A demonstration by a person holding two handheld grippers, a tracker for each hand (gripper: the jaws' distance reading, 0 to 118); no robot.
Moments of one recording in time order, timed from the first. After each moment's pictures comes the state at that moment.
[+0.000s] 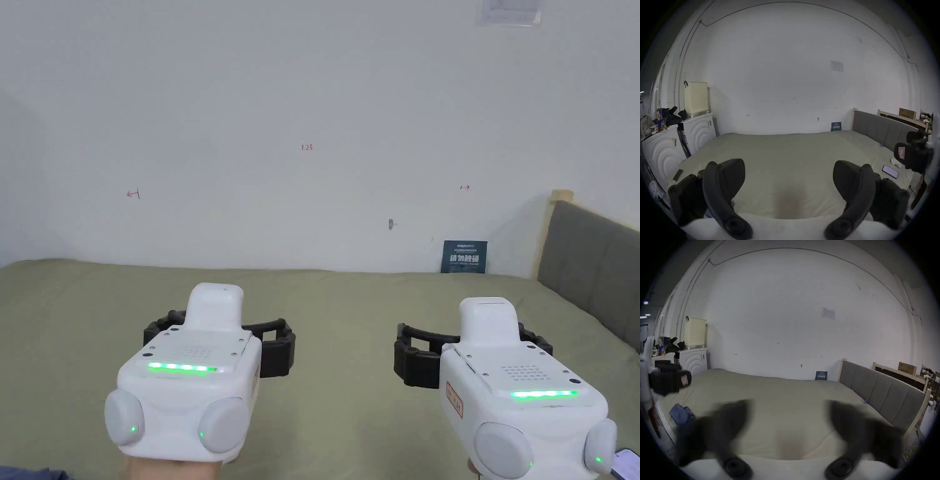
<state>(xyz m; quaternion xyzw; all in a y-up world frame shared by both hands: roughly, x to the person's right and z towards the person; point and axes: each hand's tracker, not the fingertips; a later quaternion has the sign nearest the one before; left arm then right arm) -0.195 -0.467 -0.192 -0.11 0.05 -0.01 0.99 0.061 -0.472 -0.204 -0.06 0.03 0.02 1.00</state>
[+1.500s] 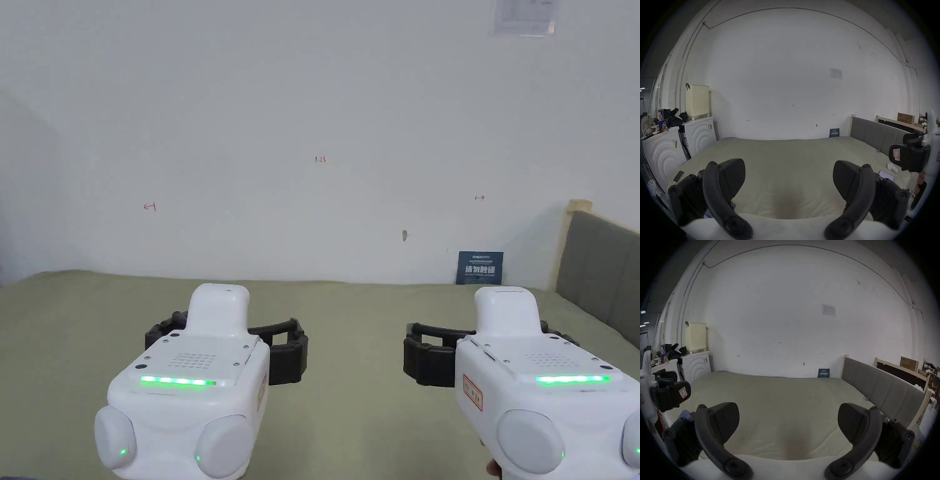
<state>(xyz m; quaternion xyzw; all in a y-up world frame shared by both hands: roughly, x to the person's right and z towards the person) -0.199 -0.442 -0.165 -0.09 0.04 0.00 1.00 0.052 -0.437 -0.190 -0.09 0.04 0.02 1.00</state>
